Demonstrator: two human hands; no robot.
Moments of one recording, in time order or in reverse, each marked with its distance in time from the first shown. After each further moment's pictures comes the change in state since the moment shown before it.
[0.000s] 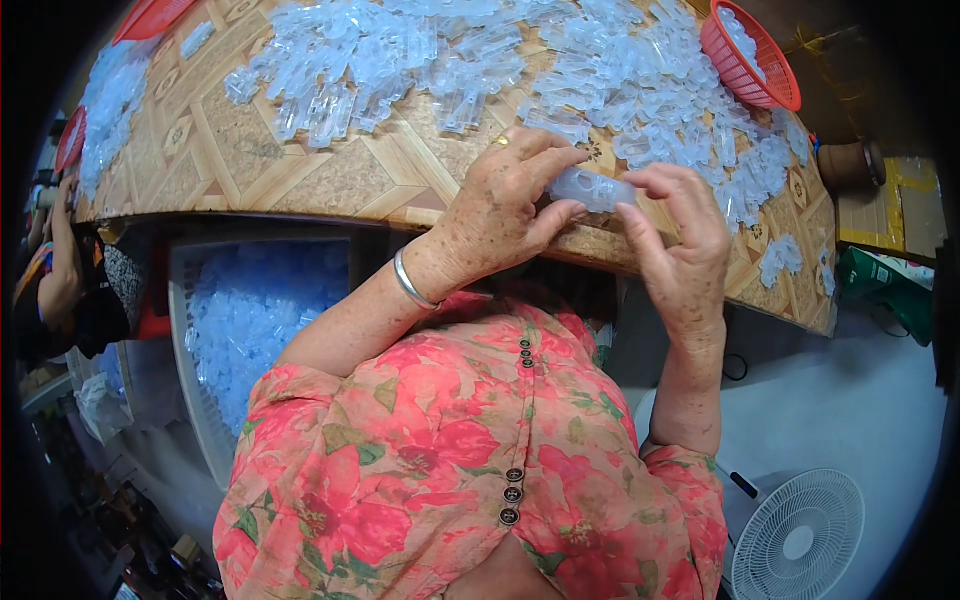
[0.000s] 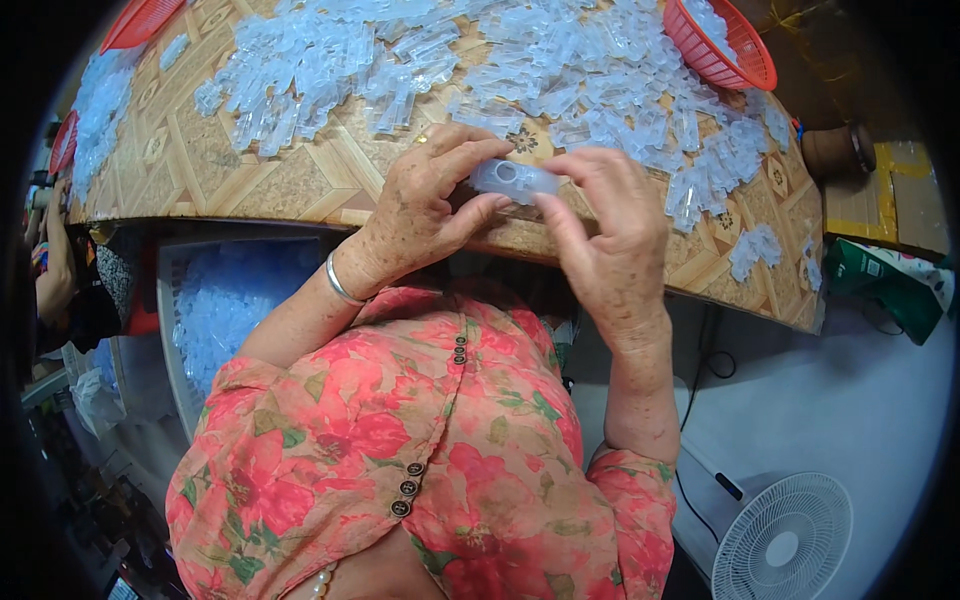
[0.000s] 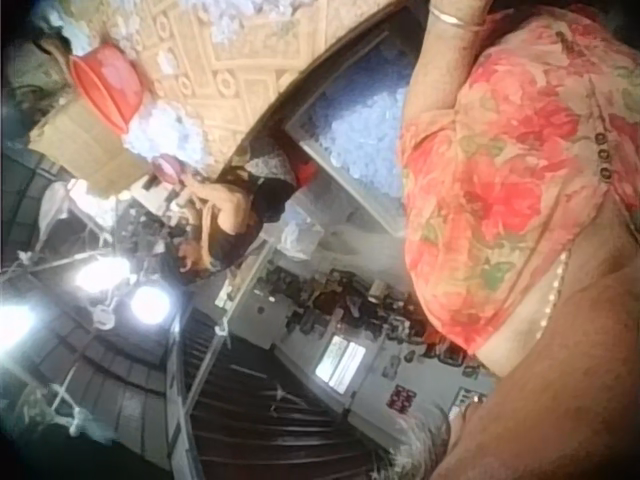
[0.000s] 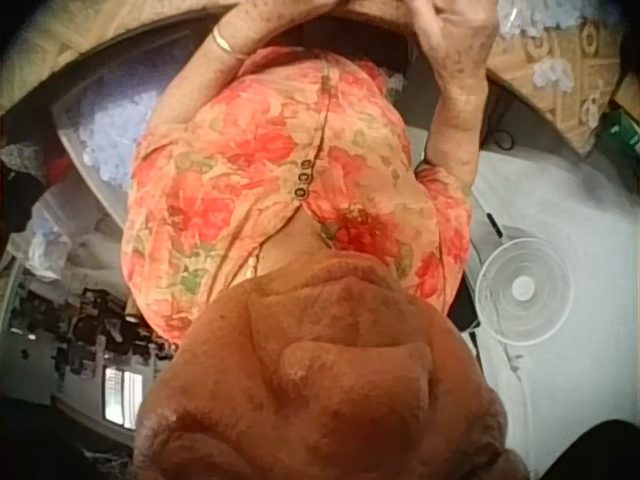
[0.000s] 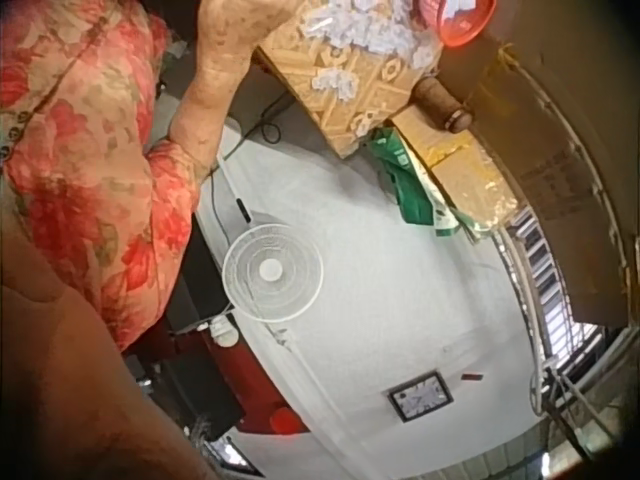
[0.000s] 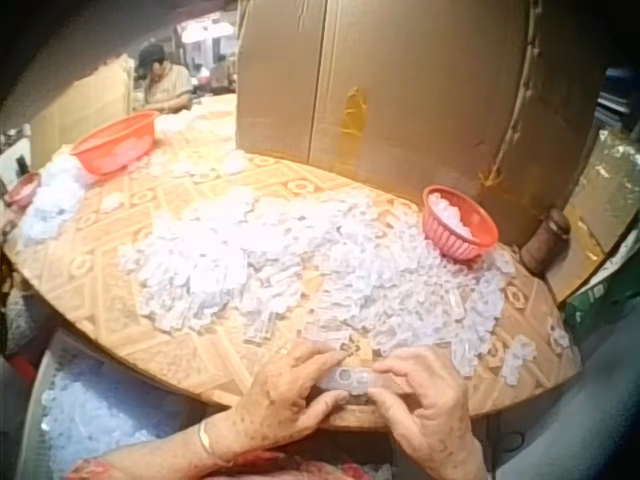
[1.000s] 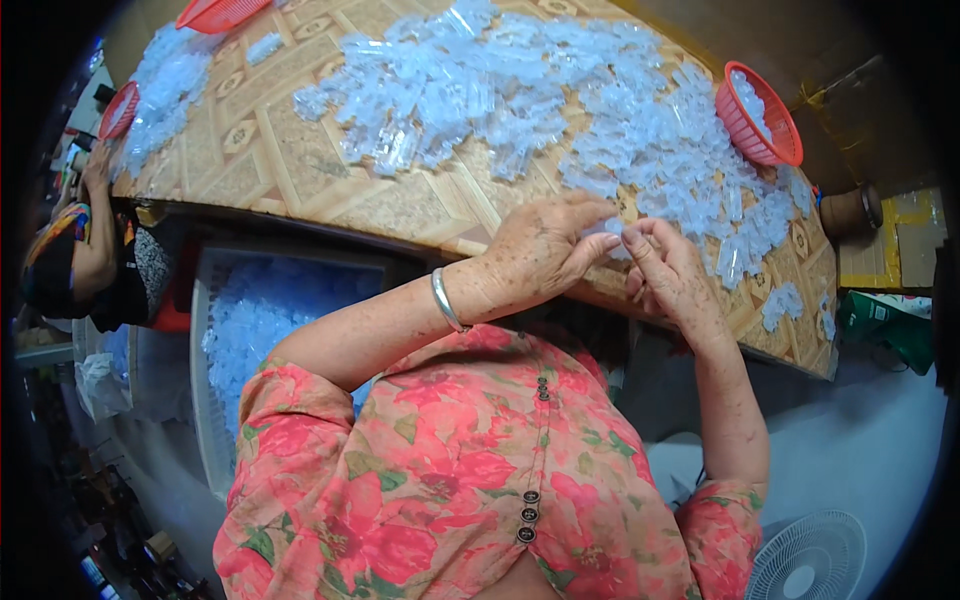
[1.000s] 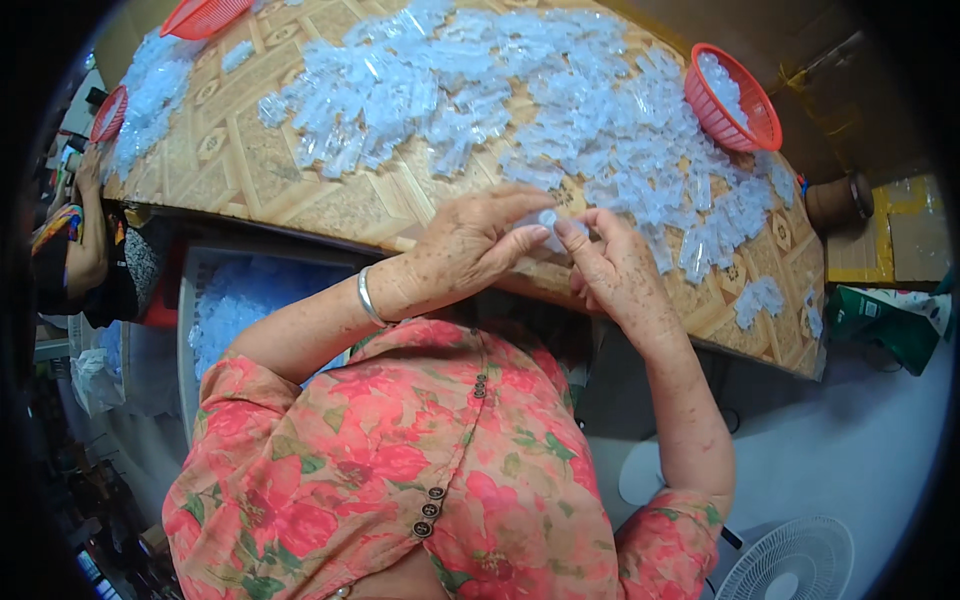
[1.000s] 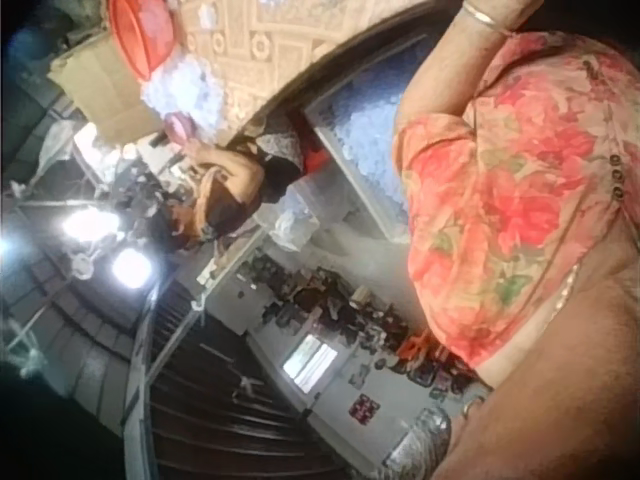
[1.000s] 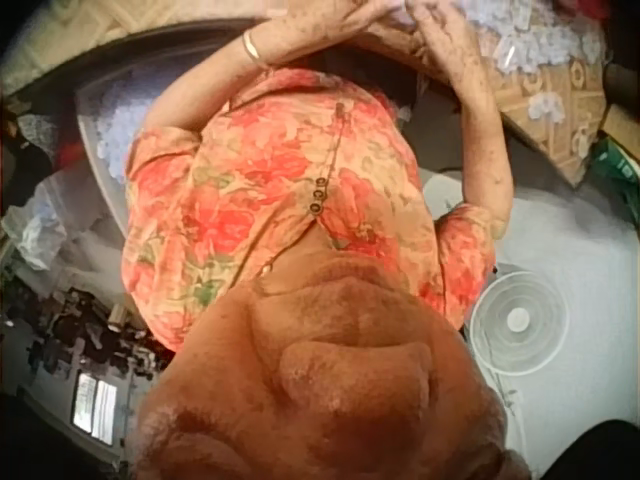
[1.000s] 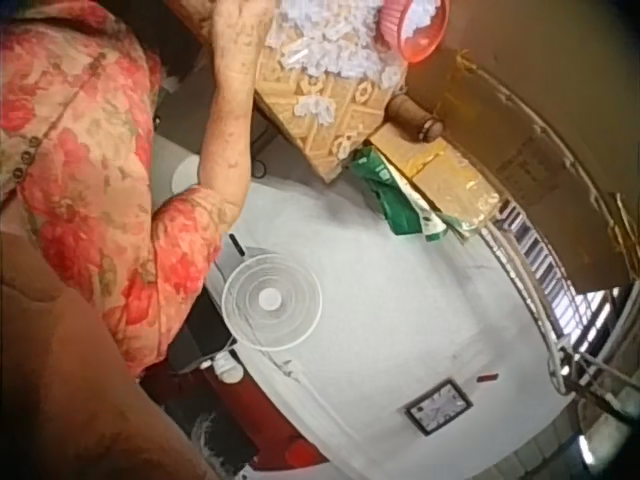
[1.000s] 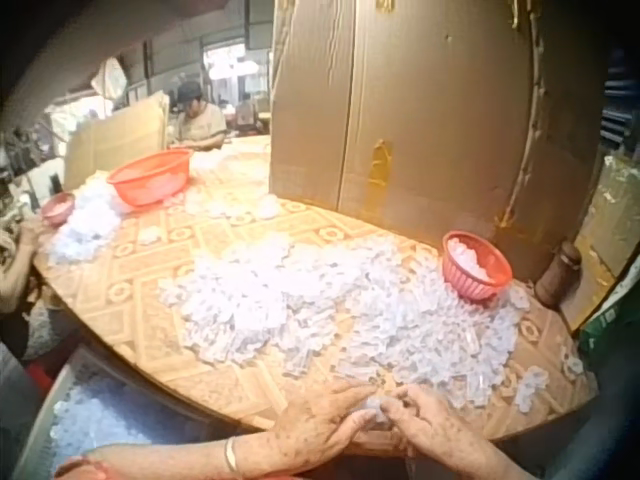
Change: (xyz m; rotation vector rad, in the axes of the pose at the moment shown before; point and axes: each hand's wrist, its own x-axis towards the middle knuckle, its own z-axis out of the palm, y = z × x) left_hand 0.003 0.015 -0.013 0.010 -0.096 -0.105; right_hand 0.014 0.001 0.000 0.446 -0.491 0.709
